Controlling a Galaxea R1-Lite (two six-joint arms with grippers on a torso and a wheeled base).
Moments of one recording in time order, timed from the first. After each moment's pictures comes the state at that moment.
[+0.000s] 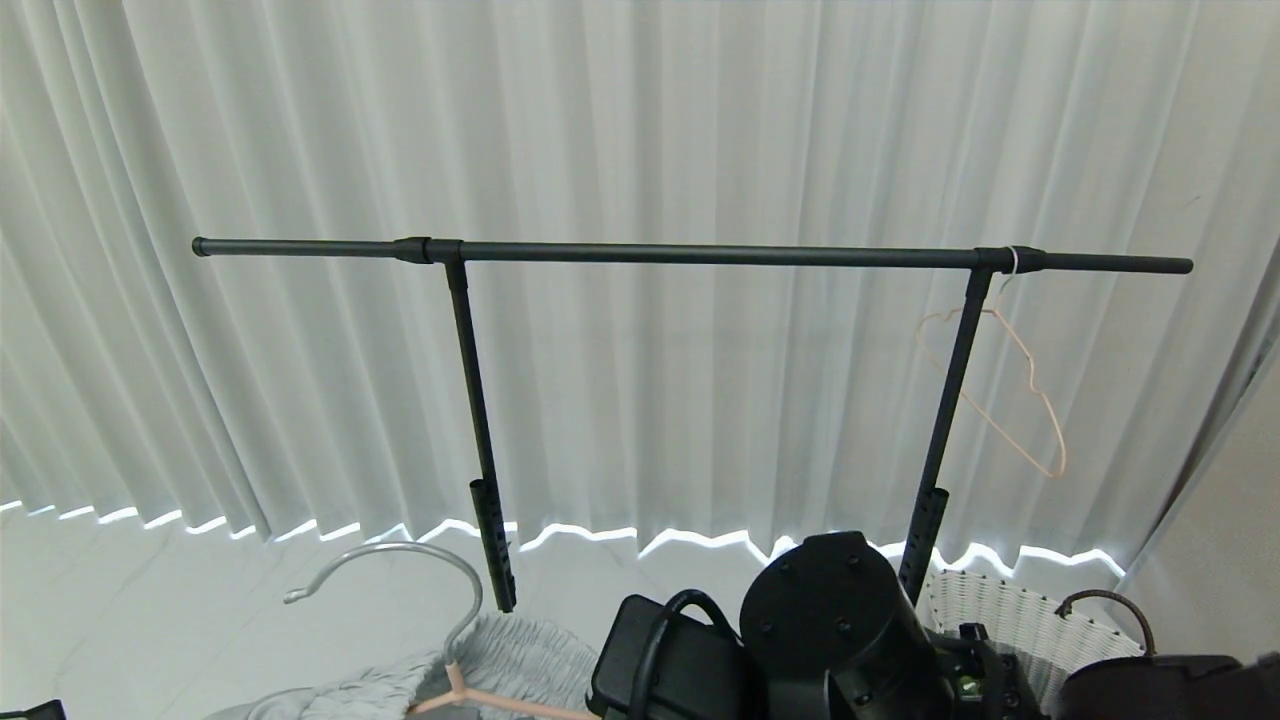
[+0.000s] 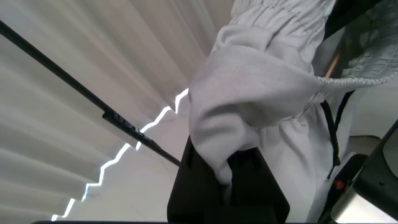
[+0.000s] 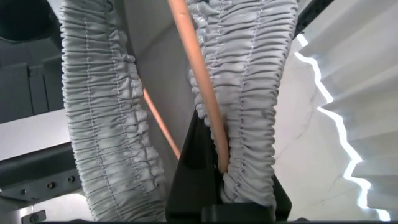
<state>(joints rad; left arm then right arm) -0.78 0.71 -0.28 -0.09 0.10 0.36 1.22 1.82 -0.85 -0.42 0.06 -0.09</state>
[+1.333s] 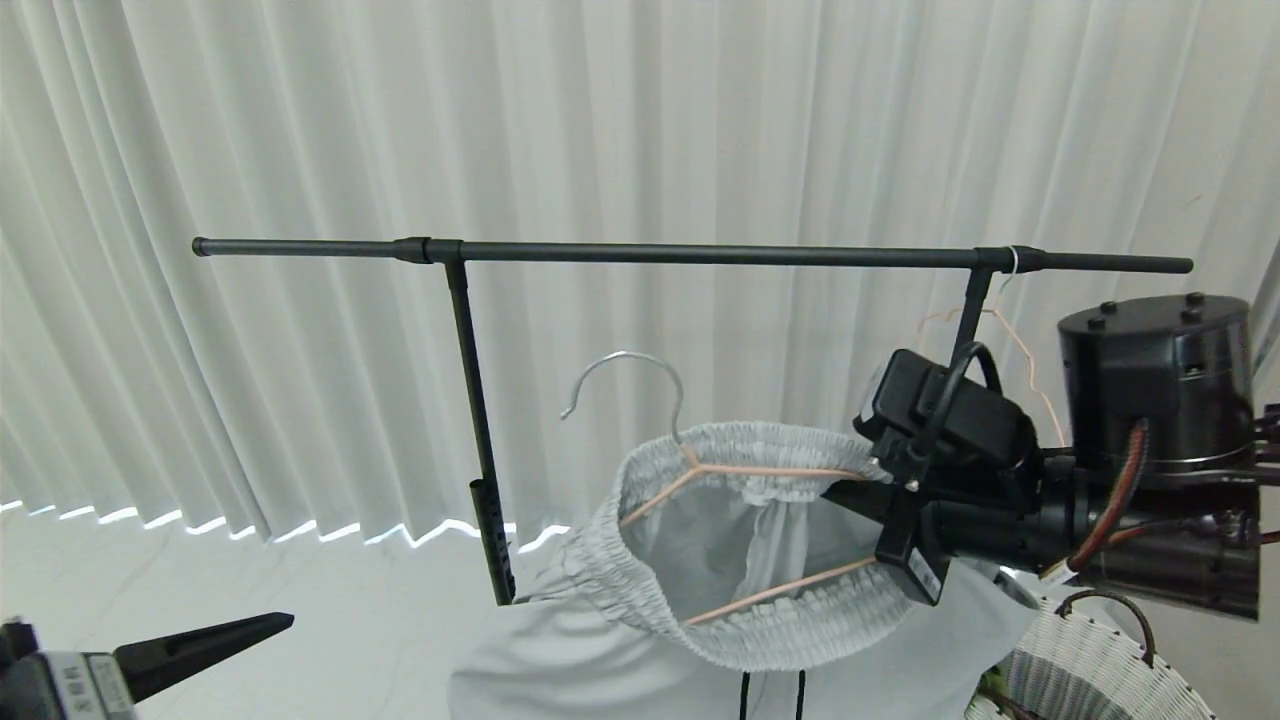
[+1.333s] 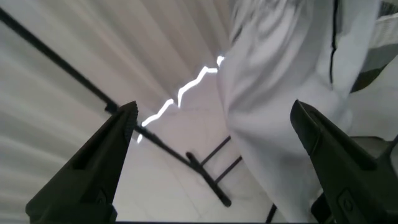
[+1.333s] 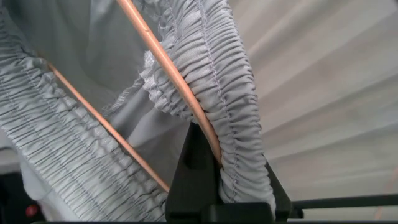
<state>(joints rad) -0.68 0.82 -0.30 -0.10 0.10 0.35 0.80 1.51 -0.85 -0.27 0.03 -0.43</state>
